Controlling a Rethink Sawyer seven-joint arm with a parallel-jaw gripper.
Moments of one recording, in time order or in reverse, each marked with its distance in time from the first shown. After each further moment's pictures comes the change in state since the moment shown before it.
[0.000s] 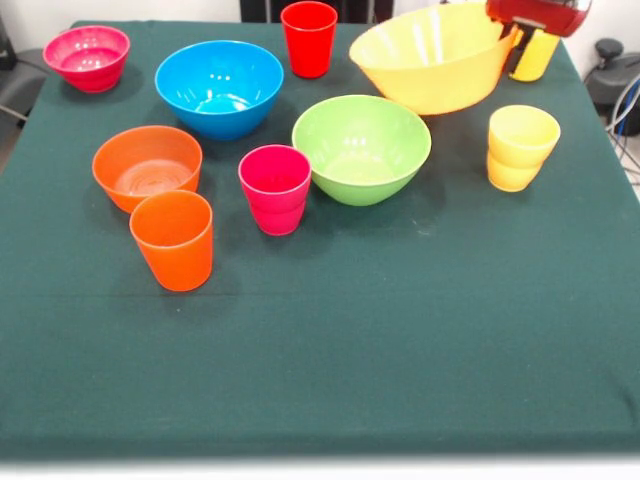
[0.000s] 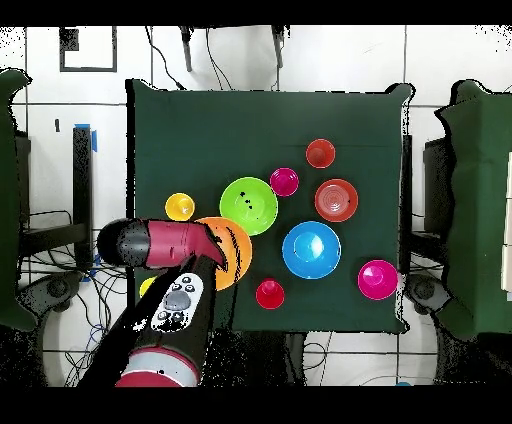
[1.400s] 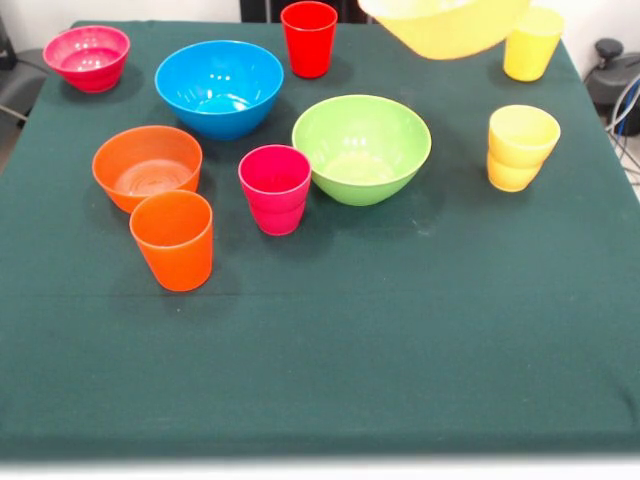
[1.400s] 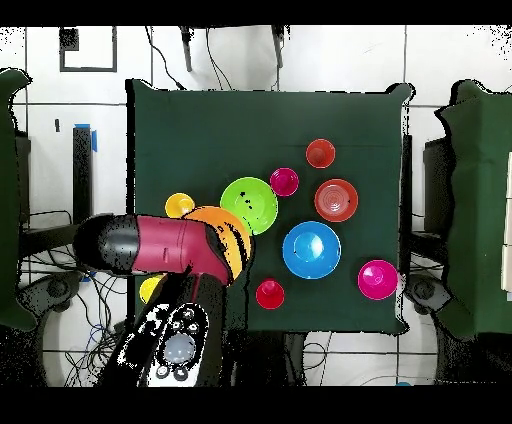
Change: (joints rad) arm -0.028 -0.199 -0.004 0.017 -0.001 0.217 0.000
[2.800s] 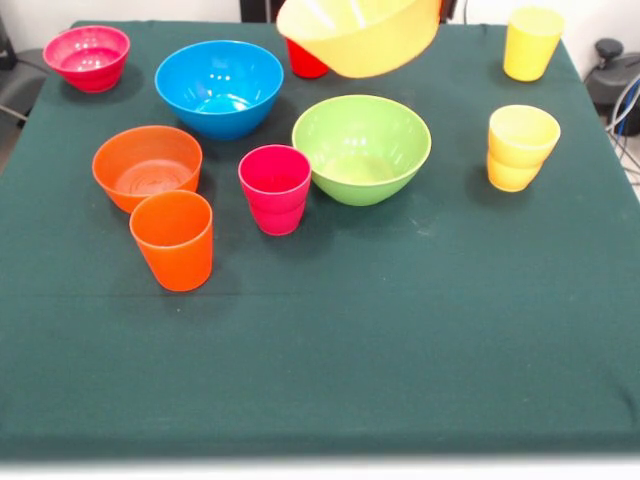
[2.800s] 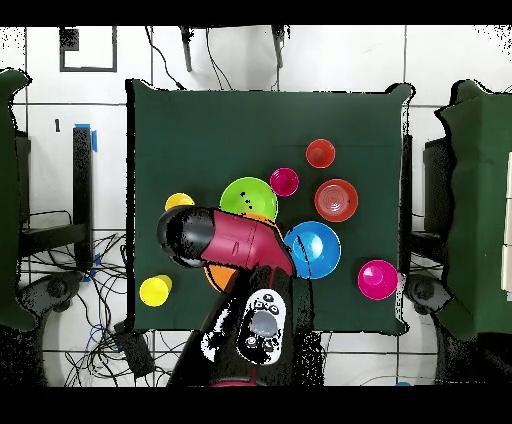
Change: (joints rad) arm -0.194 0.044 0.039 0.058 -0.017 -0.045 0.000
